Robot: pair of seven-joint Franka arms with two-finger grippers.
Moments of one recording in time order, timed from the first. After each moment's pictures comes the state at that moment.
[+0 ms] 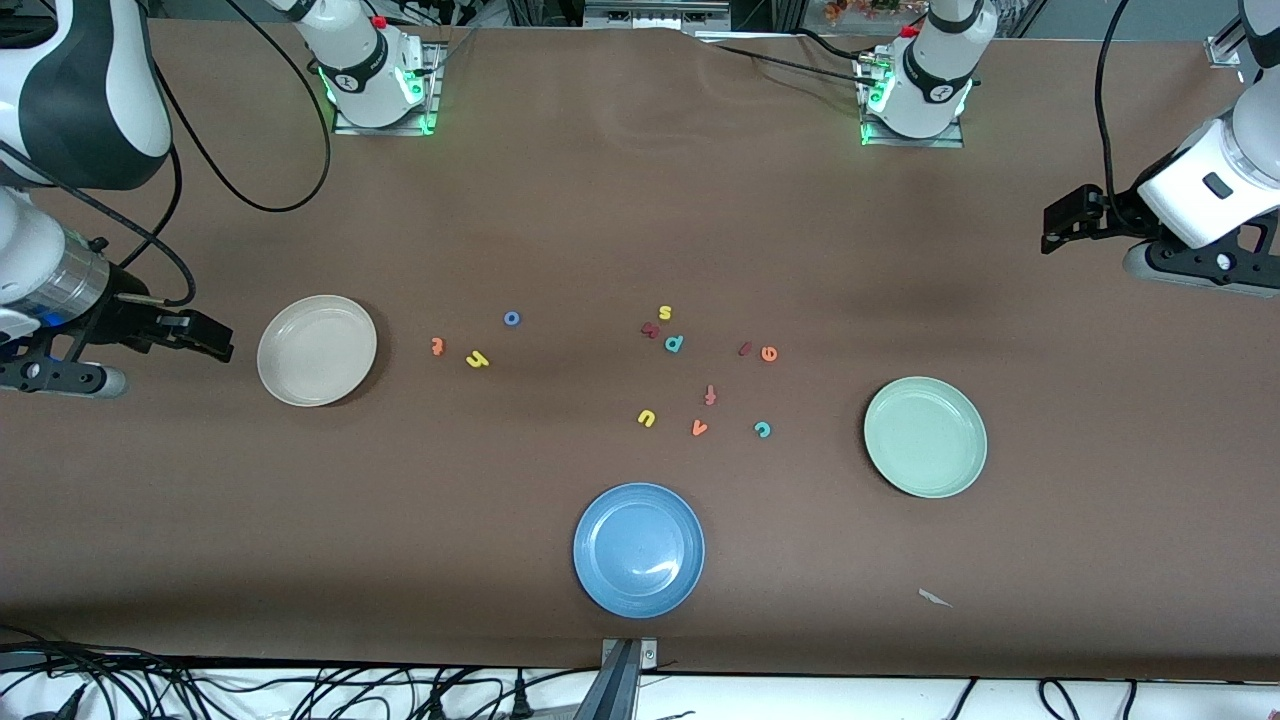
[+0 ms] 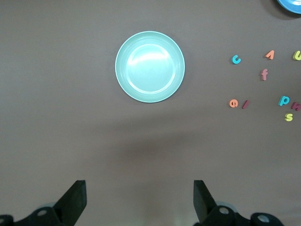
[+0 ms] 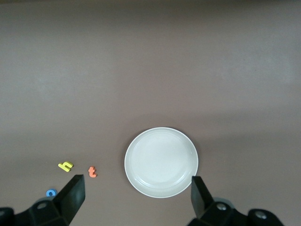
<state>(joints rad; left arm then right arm) -0.09 0.03 0.03 -1.60 -0.01 1.53 0.08 0.06 0.24 -0.01 -1.53 -0.04 1.79 0.15</state>
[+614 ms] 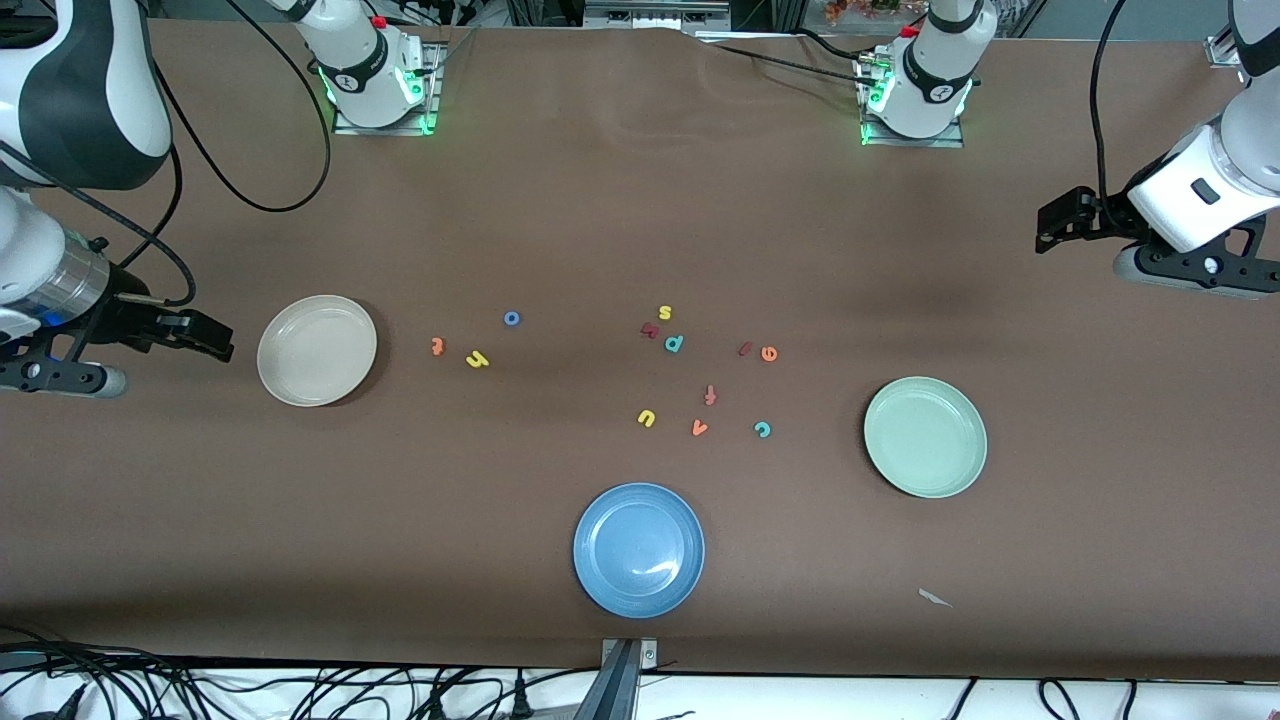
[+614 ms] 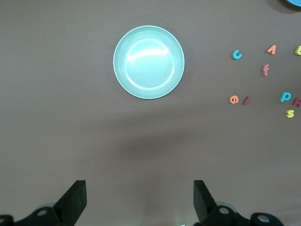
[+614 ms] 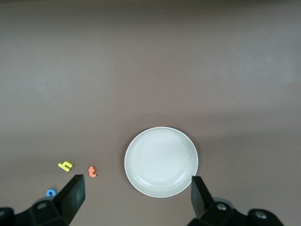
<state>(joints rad) -0.10 0.03 0.03 -1.62 -0.01 1.53 0.08 0.06 0.24 -0.01 -1.53 -0.04 1.79 0.16</state>
